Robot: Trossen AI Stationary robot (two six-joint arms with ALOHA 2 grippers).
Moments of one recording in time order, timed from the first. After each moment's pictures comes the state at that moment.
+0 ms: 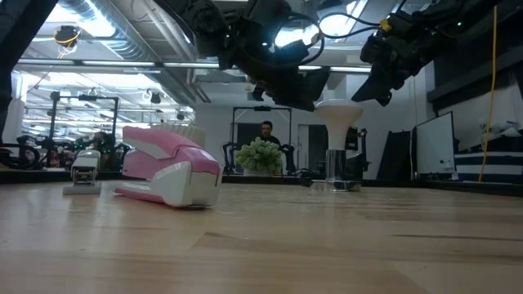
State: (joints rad) left arm 0.16 1.96 1.31 0.29 -0.53 0.02; right arm -0.77 1.15 0.82 -0.42 -0.60 -0.23
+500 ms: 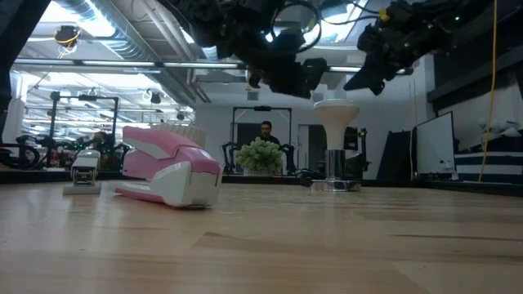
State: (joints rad) left arm 0.15 1.92 1.31 0.30 -0.61 0.08; right arm -0.77 1.15 0.87 -0.36 -0.58 -0.23
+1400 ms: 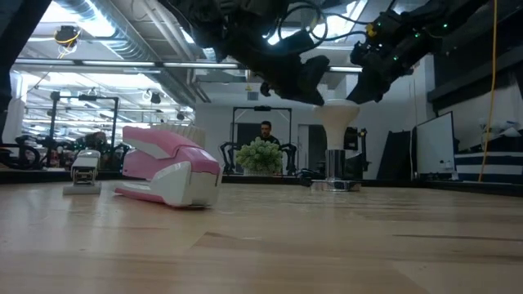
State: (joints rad) left arm 0.15 1.93 1.31 0.24 -0.38 0.07; right arm -0.77 1.24 0.90 -0.36 -0.38 -0.27
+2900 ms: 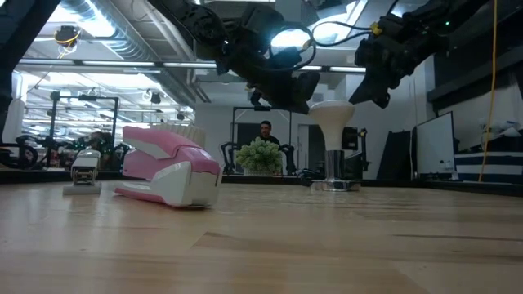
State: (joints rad) left arm 0.25 1.95 1.31 0.27 -0.39 0.00; right arm -0.77 1.23 0.90 -0.51 -0.58 -0.16
